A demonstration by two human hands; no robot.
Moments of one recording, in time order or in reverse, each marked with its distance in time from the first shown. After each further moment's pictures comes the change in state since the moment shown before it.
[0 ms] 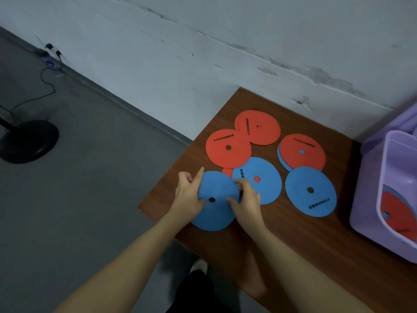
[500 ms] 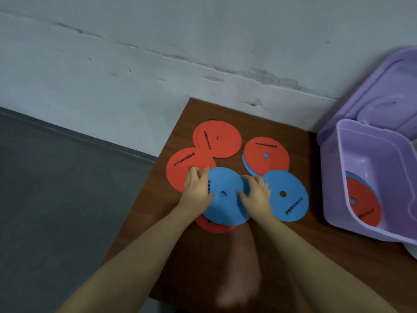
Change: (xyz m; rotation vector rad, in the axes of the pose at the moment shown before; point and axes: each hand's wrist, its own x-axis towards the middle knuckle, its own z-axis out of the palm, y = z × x) left_hand 0.122 0.071 0.041 0.093 -0.179 0.179; right_hand 0.076 0.052 -0.065 -0.262 0.179 0.220
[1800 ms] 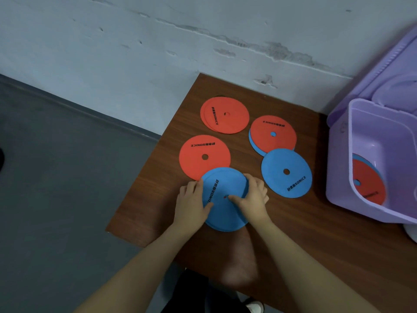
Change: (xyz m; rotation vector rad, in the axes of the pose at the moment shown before) left_hand -0.106 -0.010 0.032 0.030 0.011 -0.135; right_hand -0.075 -0.003 0.012 0.174 -0.104 0.109
